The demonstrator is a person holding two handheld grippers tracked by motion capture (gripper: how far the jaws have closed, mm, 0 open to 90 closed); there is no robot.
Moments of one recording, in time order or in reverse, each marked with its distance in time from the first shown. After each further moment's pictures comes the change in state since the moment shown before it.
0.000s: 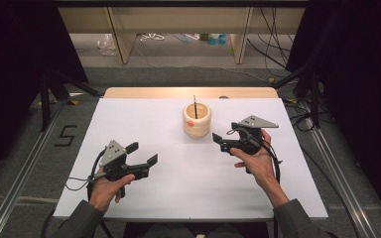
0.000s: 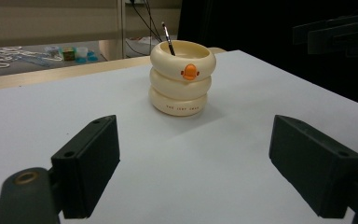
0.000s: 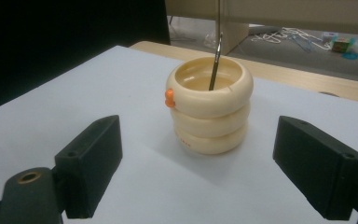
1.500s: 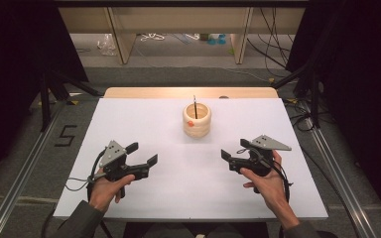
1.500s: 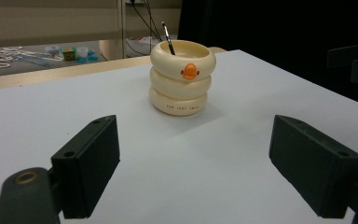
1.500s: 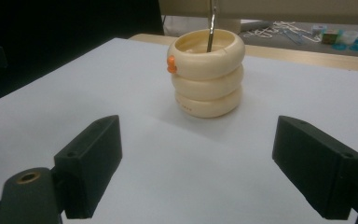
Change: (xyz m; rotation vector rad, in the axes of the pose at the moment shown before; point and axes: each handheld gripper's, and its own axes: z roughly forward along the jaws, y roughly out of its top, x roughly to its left) left arm -0.001 0.000 -0.001 0.002 0.001 0.000; right arm 0.011 -0.038 -0.040 0.010 -0.023 0.050
